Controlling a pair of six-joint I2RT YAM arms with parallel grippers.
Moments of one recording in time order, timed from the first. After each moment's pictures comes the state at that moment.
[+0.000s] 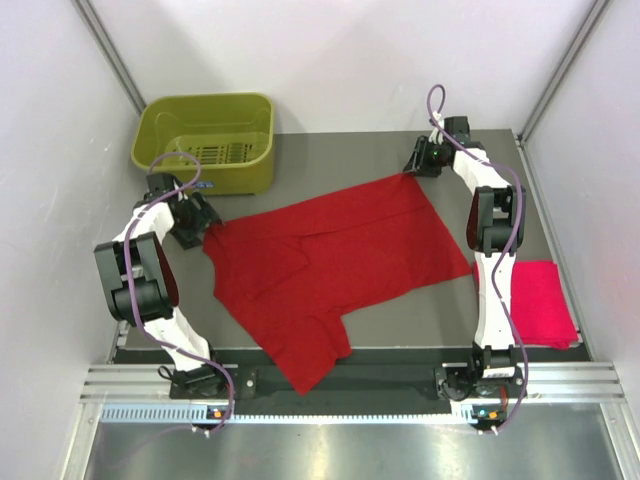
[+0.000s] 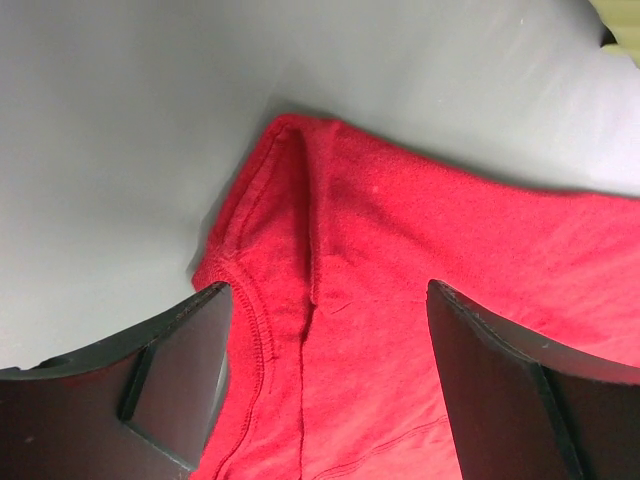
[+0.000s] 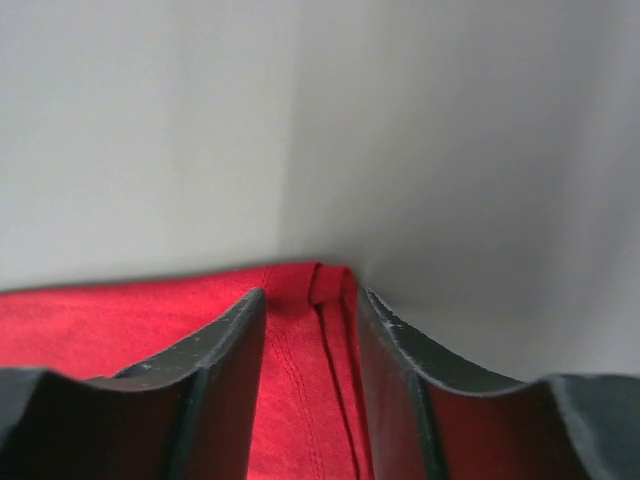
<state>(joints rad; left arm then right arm) 0.27 1.75 1.18 -0.49 0.24 -0.45 0.04 2.51 2.15 -0.48 -0.44 0.25</state>
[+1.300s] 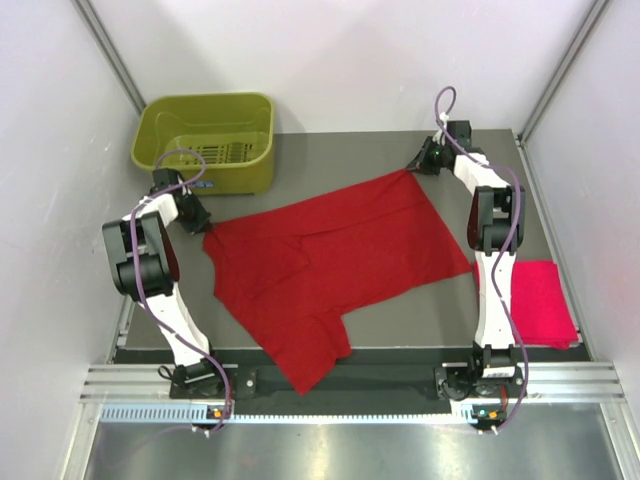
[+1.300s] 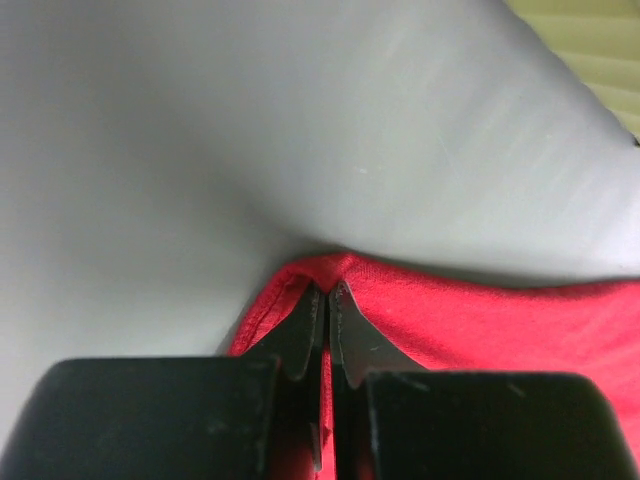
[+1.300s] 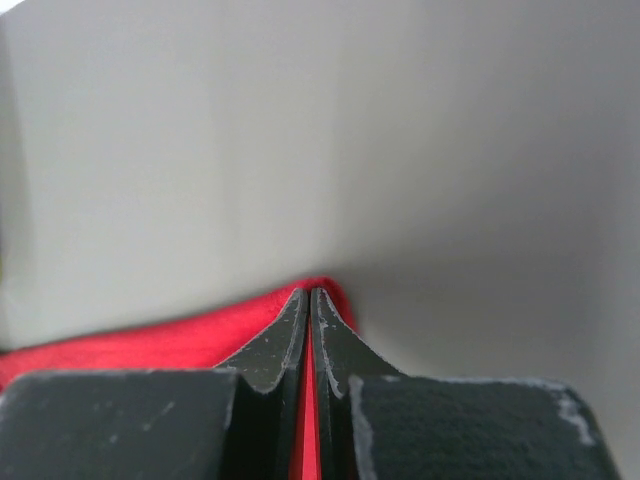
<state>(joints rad) 0.28 1.96 1.31 -0.42 0.24 -0.41 0.02 2.54 2.13 -0.34 -0.46 0.42</state>
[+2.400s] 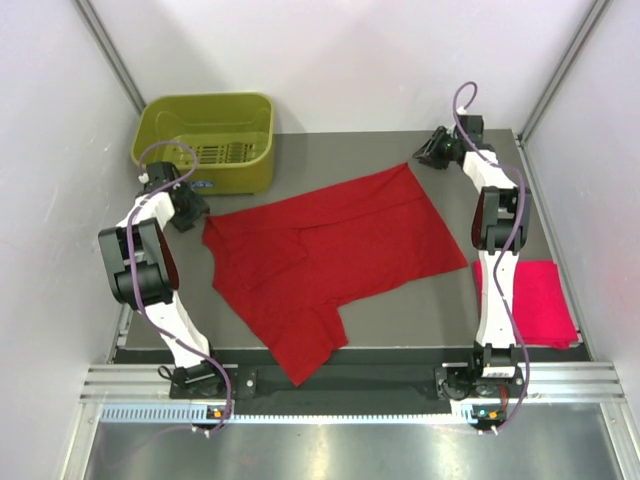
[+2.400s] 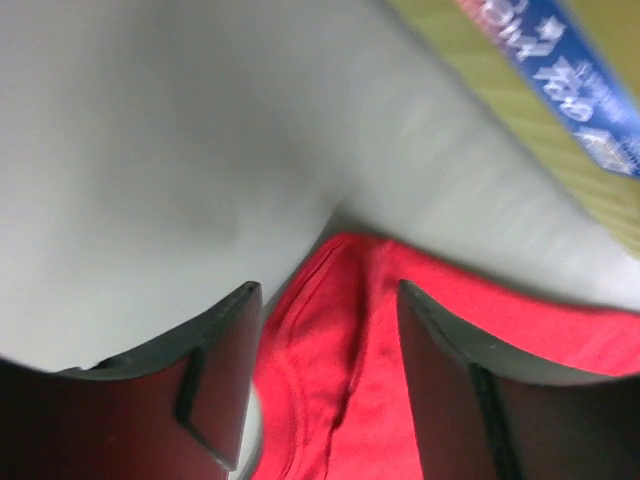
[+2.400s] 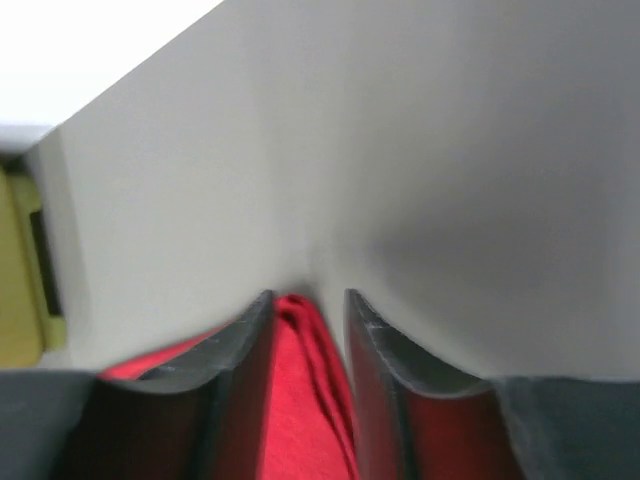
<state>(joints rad) 0.27 1.88 1.31 -0.37 0.08 -0.49 -0.03 2.58 2.21 -0.31 -0.47 0.58</state>
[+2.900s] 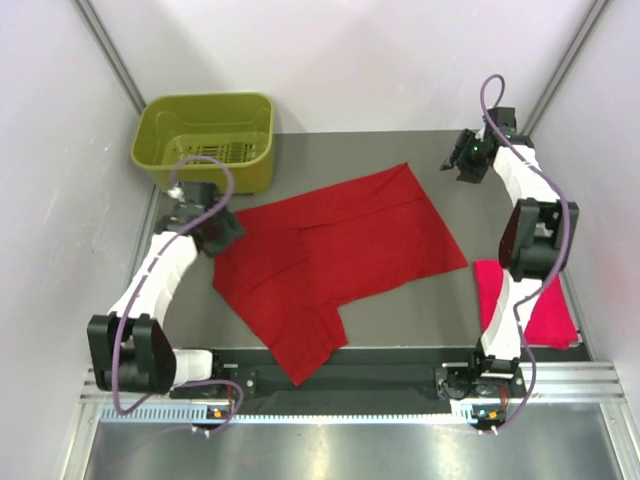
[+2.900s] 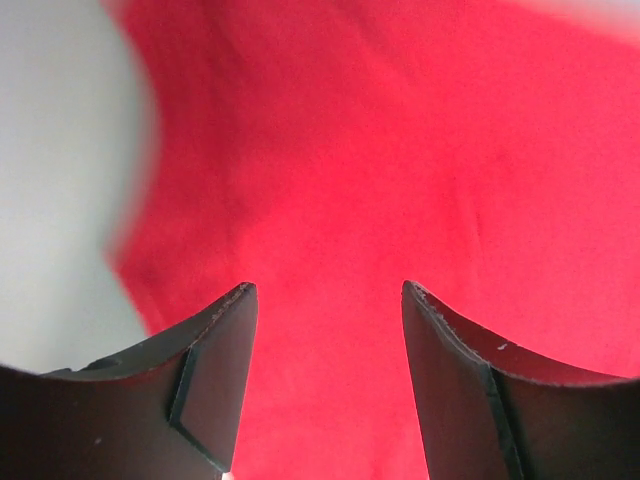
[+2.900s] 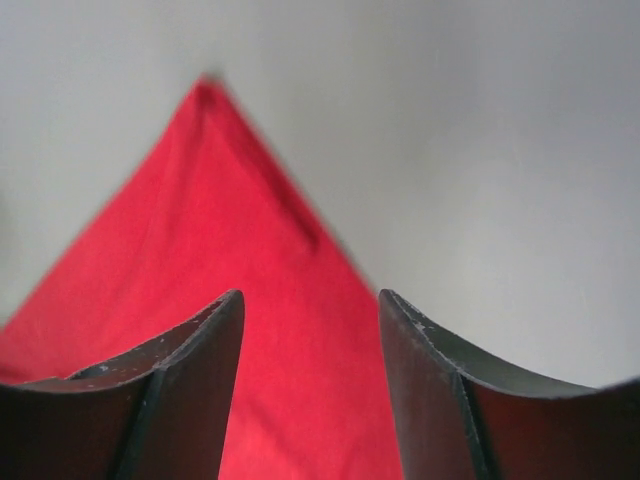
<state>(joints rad) -0.02 1.31 1.03 -0.66 -0.05 -0.65 -0.07 2.09 1.83 -0.64 -0.23 0.44</state>
